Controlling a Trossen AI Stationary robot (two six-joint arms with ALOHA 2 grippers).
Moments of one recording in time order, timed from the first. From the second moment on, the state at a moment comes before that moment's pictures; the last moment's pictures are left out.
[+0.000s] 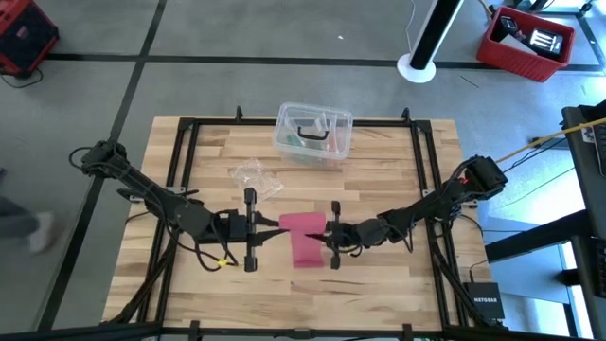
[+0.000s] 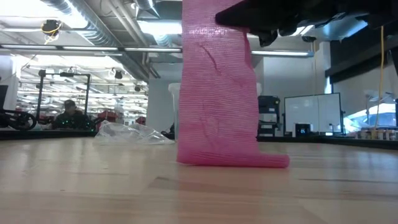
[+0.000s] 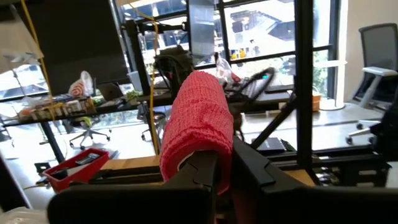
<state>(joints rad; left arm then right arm) -0.54 1.31 0.99 0.43 -0.64 0.20 0.43 1.63 0.72 0.74 0.43 -0.05</state>
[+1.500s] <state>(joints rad) -0.48 1.31 0.99 0.36 -0.79 0.37 0.73 1.63 0.83 0.65 0.59 -0.19</state>
